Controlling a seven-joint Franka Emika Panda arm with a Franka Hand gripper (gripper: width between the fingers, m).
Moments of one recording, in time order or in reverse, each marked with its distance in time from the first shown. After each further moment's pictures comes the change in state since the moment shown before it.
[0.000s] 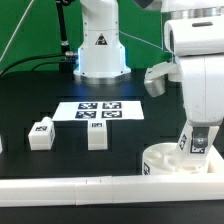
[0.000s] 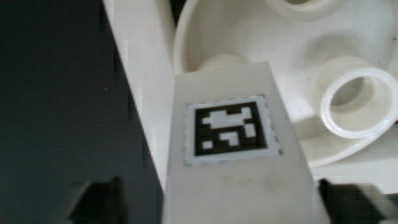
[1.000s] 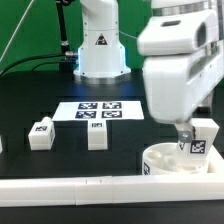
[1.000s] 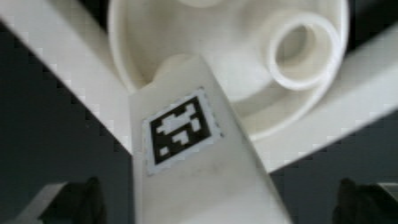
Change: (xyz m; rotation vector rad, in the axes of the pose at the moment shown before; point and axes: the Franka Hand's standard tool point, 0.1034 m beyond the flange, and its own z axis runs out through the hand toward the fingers) arm 0.000 -0.008 -0.007 0.076 0.033 0.276
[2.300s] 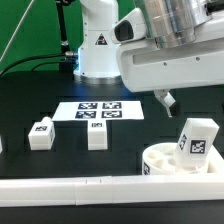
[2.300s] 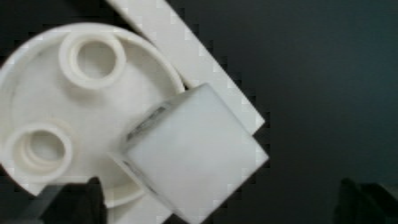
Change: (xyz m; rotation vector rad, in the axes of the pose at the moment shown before) arm 0.008 0.008 -0.025 0.206 0.052 1.708
